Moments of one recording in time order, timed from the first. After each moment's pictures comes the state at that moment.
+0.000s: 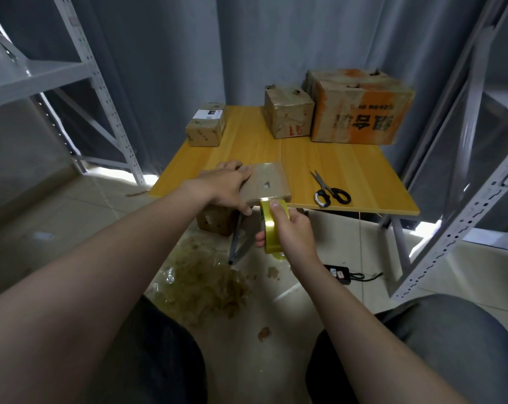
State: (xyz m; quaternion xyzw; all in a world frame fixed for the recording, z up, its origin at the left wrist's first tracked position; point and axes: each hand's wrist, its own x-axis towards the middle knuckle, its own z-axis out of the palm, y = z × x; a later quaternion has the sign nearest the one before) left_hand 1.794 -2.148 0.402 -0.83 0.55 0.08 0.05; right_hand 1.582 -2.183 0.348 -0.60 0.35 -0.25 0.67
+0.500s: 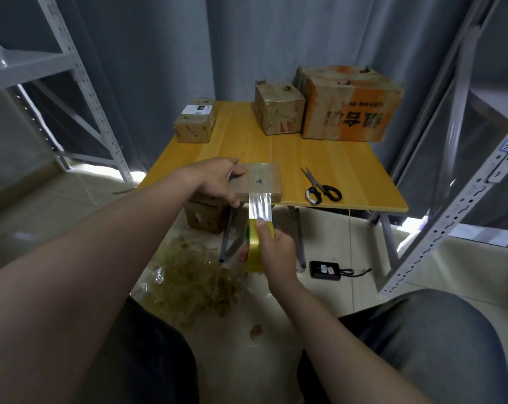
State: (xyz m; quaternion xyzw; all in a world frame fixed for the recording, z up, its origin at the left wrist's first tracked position) left_hand 1.808 -2.159 0.409 -0.81 0.58 0.12 -0.02; right_hand 1.581 -2.153 0.314 -0.58 0.38 -0.29 0.66
